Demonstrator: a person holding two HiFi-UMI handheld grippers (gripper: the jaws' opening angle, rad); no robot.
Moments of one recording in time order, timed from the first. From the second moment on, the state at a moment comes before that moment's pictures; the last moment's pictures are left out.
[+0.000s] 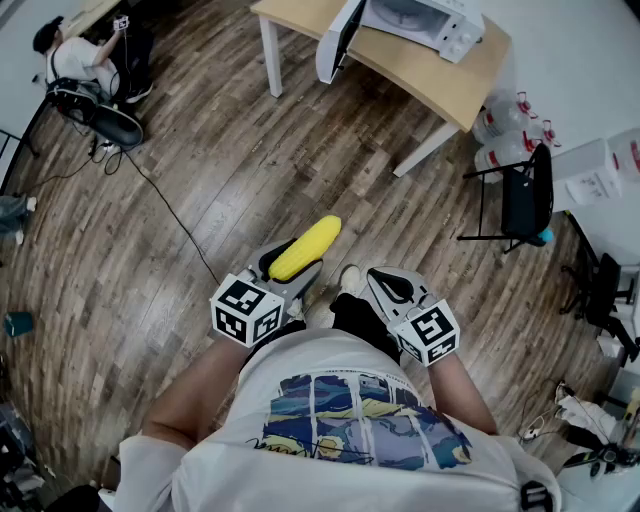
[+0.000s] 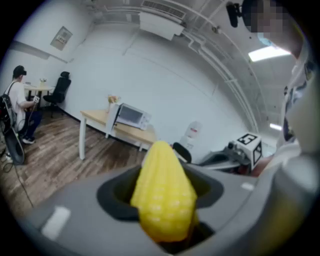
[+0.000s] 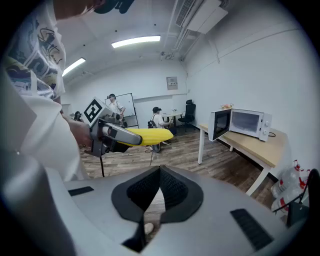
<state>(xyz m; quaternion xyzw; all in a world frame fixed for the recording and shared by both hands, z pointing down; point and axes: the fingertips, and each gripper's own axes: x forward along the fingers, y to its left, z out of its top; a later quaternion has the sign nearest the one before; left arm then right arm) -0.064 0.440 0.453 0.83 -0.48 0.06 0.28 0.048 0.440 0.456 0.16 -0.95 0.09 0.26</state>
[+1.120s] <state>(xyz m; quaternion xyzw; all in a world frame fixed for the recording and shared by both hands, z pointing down) 0.020 0.237 0.430 0.80 -0.55 0.07 0.25 0.175 0.259 0.459 0.19 -0.95 0.13 0.20</state>
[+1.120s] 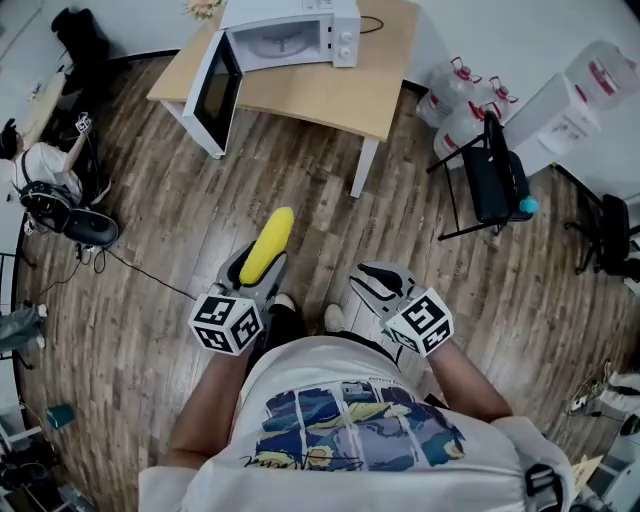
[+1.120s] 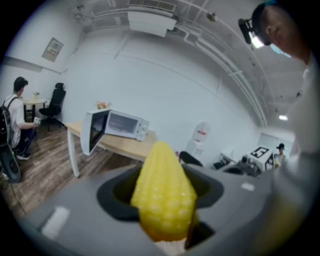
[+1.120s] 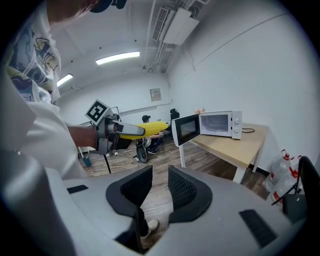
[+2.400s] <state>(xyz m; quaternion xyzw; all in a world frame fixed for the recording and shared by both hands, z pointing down) -0.077 -0.112 0.464 0.84 -0.49 0.07 0.23 0.064 -0.014 0.442 0.31 -0.91 0.14 0.25</state>
